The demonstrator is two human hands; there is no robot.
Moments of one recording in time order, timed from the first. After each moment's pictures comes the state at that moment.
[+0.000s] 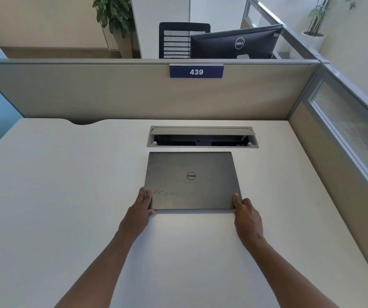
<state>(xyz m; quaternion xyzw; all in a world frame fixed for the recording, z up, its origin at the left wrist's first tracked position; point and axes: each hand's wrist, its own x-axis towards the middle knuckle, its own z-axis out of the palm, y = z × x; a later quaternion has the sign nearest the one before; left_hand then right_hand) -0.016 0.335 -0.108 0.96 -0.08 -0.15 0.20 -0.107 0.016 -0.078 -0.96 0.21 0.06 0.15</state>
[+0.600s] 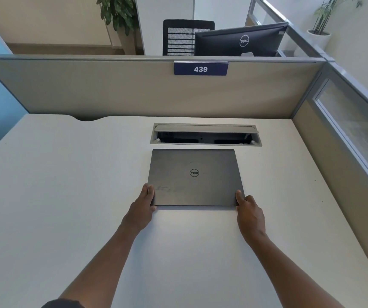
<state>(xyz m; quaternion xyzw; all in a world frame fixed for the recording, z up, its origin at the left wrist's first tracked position) -0.022 0.334 -0.102 0.96 -0.09 -0.16 0.22 -0.111 0.013 -0.076 -0.96 0.22 0.05 0.16</state>
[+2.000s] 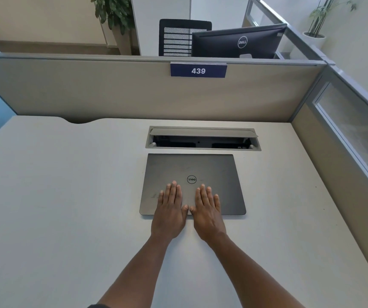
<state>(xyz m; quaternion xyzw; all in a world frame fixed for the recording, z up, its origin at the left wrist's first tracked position) -0.025 0.236 -0.123 0.98 -0.18 -0.03 0.06 -0.061 0.096 -0.118 -0.98 0.03 0.05 0.17</state>
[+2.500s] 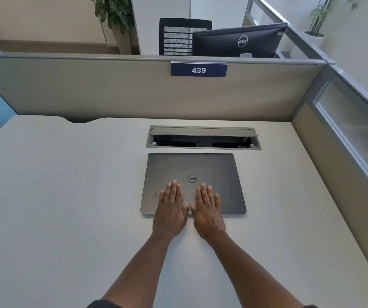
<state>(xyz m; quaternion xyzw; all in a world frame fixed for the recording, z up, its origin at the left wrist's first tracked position) -0.026 0.235 -0.118 0.98 -0.17 -0.05 0.06 -0.061 0.098 -0.117 -0.98 0.04 0.06 0.16</state>
